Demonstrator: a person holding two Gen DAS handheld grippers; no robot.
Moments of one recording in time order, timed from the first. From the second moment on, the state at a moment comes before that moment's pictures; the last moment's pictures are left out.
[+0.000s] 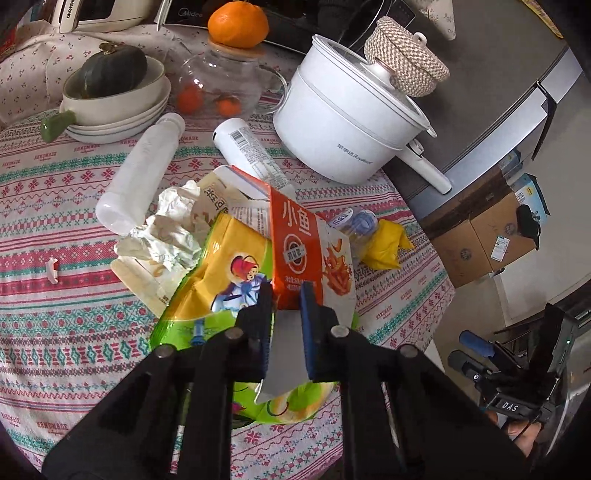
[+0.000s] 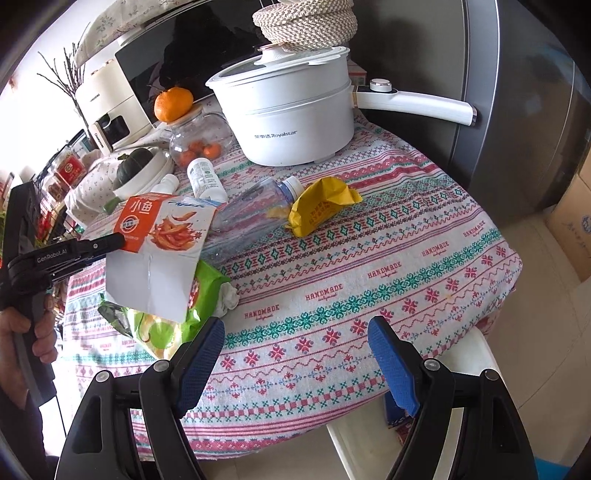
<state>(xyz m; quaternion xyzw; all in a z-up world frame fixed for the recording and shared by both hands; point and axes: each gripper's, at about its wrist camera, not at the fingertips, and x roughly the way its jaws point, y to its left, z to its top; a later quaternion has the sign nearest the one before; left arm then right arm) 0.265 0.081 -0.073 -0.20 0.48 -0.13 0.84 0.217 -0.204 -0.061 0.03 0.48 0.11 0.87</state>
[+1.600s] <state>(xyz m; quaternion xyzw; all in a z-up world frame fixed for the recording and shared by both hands) 0.096 0.099 0.002 -0.06 0.37 -0.02 0.93 0.172 -0.120 -0.033 0.05 0.41 0.27 0.87</state>
